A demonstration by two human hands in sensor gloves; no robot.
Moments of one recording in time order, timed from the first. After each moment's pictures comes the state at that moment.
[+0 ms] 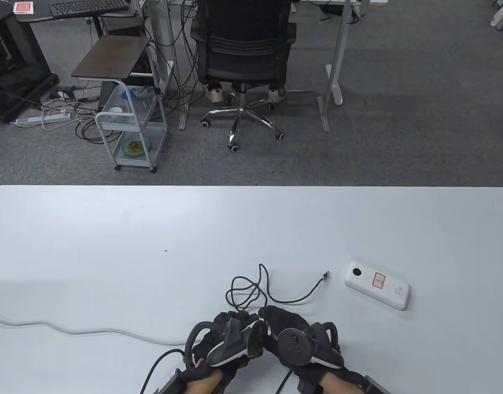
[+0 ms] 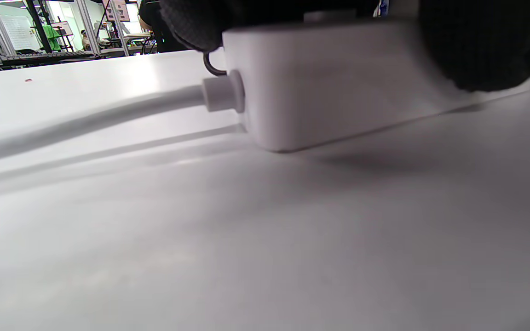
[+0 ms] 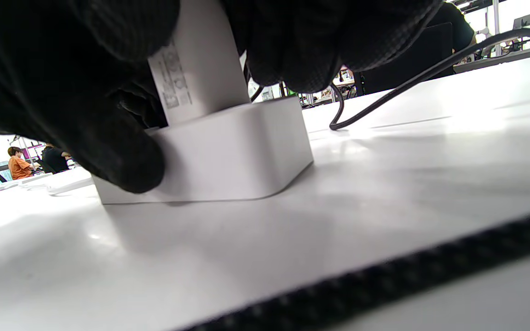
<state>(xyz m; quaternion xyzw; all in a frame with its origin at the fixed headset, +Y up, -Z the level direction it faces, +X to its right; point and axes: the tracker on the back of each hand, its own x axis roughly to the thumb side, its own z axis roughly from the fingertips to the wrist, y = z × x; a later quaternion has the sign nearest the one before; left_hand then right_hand) -0.057 -0.751 -0.277 -0.07 -0.15 -0.05 0.98 0.092 -0.753 -0.272 0.27 -0.02 0.96 0.12</state>
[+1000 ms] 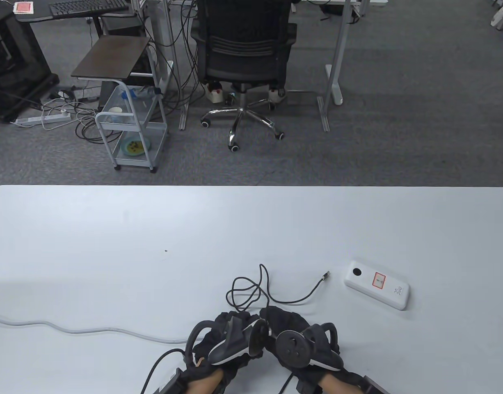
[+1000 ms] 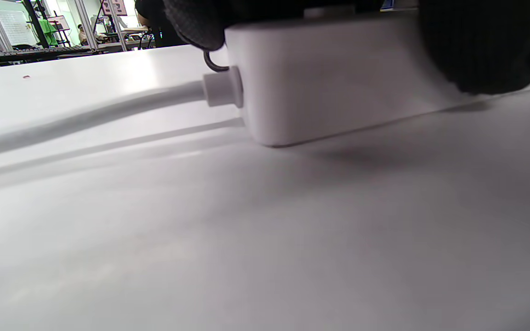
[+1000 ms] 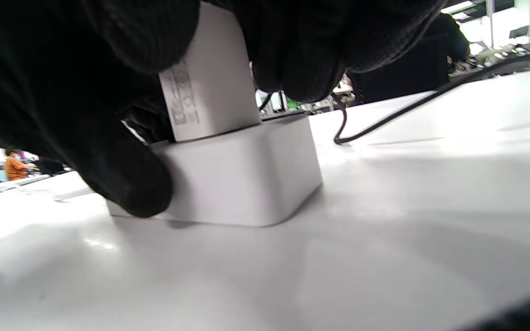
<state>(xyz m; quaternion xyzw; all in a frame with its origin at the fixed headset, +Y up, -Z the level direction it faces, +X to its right) -0.056 -0.751 -0.278 -0.08 -0.15 -0.05 0.98 0.089 -0.746 -0.269 0.26 -0.02 0.96 0.12</state>
